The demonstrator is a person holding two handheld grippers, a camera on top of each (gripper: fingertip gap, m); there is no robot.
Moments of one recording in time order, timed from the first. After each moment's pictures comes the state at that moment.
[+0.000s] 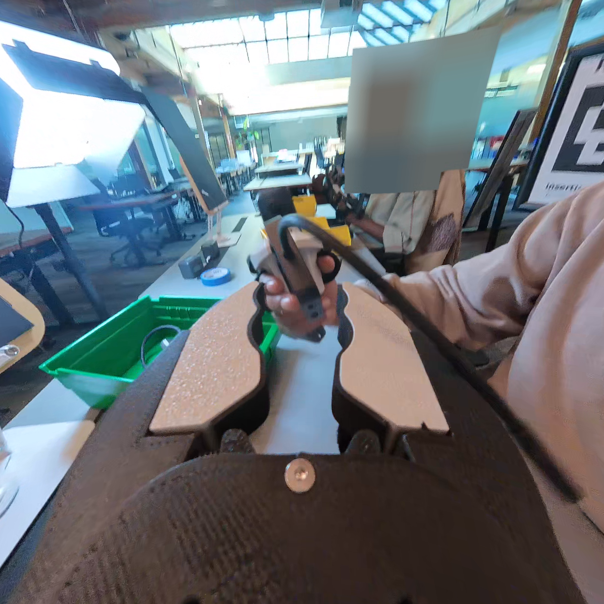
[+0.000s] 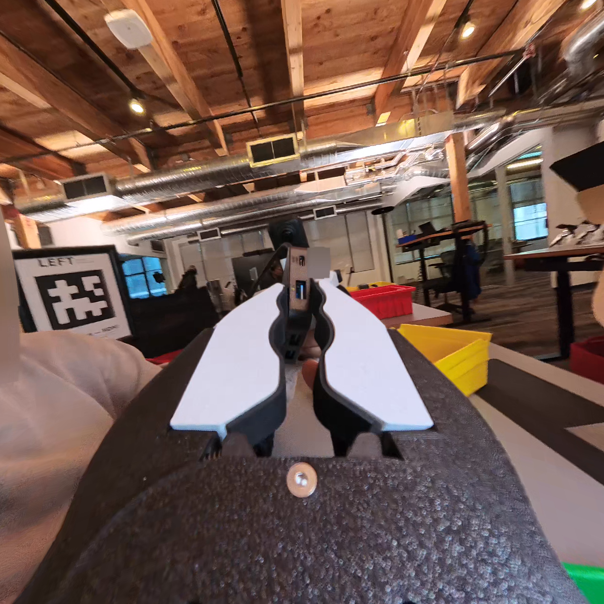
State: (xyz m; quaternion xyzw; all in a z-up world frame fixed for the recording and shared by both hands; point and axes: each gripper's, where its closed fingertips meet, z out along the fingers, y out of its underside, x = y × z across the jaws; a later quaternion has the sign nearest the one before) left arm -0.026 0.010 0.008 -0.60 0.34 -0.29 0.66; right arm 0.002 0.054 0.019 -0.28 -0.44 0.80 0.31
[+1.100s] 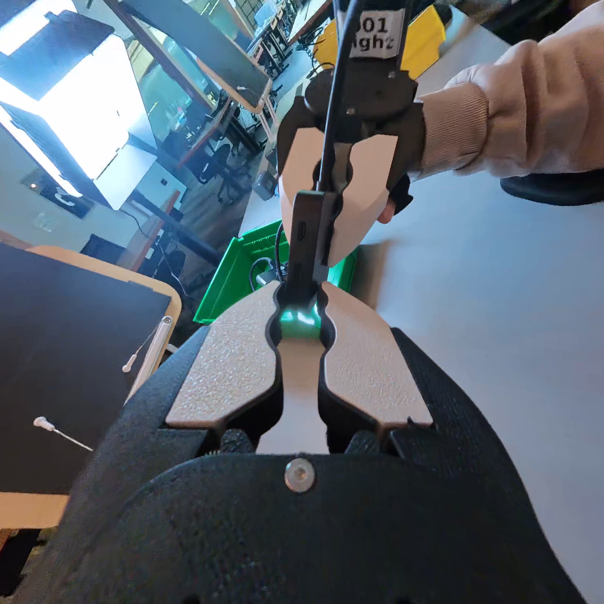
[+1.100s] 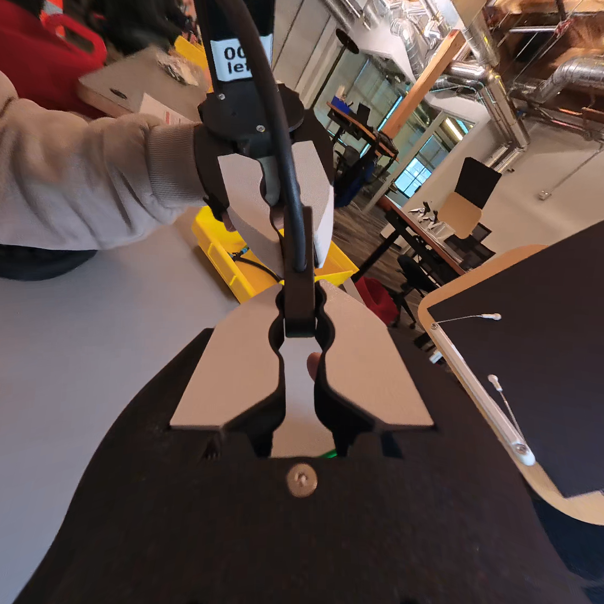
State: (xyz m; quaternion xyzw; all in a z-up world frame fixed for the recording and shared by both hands) left arm -0.027 0.023 -0.036 -0.64 0.47 0.03 0.60; right arm -0.018 0.024 -0.035 -0.23 -0.70 0.42 0.53
